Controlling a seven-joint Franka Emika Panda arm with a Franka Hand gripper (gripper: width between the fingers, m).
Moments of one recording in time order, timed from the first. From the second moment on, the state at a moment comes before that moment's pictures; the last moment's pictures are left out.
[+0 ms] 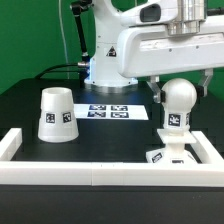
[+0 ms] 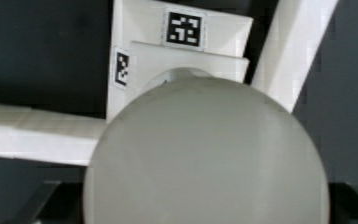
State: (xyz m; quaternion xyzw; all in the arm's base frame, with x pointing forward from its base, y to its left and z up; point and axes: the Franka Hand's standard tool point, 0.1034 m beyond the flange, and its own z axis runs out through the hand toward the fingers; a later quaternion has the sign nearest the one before) arm 0.608 0.089 0.125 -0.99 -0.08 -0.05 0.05
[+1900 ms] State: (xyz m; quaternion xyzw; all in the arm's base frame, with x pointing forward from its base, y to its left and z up) arm 0.607 0.098 0.121 -0.78 0.61 0.01 0.10
